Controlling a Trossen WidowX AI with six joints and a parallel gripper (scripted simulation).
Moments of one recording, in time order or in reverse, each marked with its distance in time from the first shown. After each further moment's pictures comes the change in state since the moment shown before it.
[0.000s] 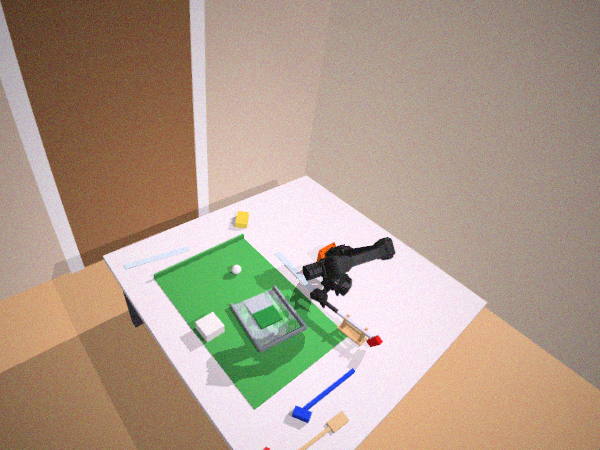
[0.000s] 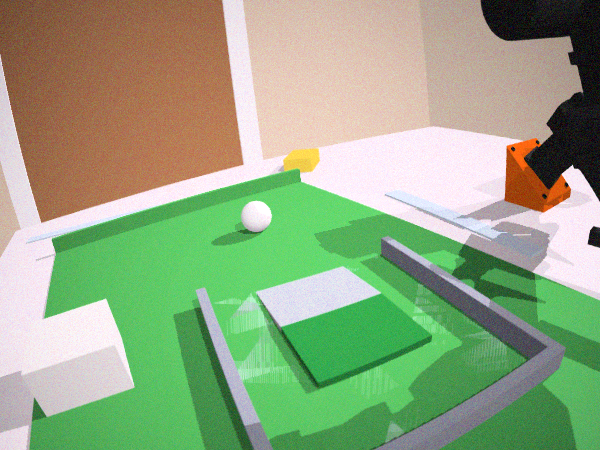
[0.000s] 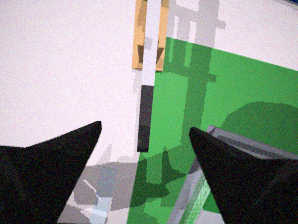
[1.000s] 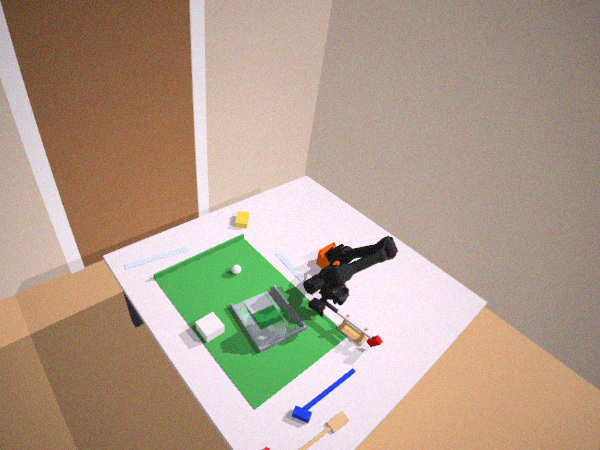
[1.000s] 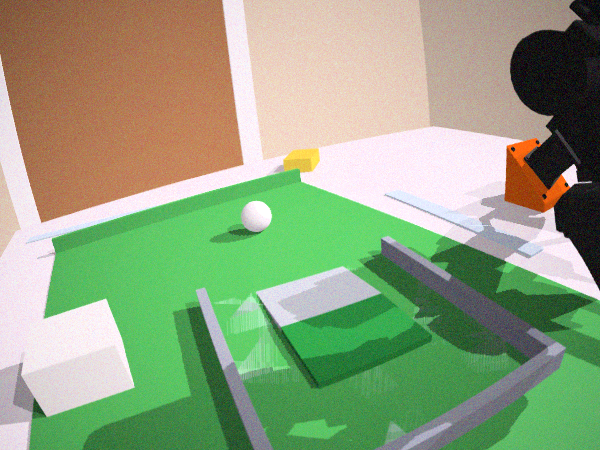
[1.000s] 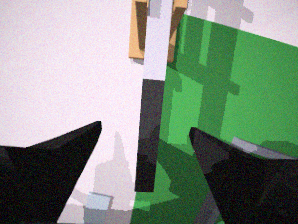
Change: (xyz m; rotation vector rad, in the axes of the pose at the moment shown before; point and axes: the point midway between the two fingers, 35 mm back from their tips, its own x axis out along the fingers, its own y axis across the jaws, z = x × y) arm 0.056 0.001 -0.013 -0.004 -0.002 0.003
